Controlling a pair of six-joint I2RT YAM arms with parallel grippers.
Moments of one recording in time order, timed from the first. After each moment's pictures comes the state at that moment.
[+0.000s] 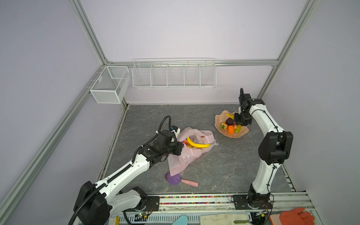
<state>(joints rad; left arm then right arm) -0.70 1.14 0.81 -0.34 0.18 -0.43 0.07 1.97 1.85 -1.22 0.06 0.25</state>
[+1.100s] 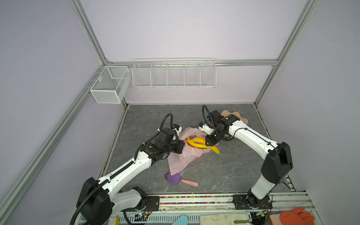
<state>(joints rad) -0.70 1.19 0.85 -0.34 0.19 -0.42 0.60 1.73 1.50 -1.12 -0.22 -0.10</state>
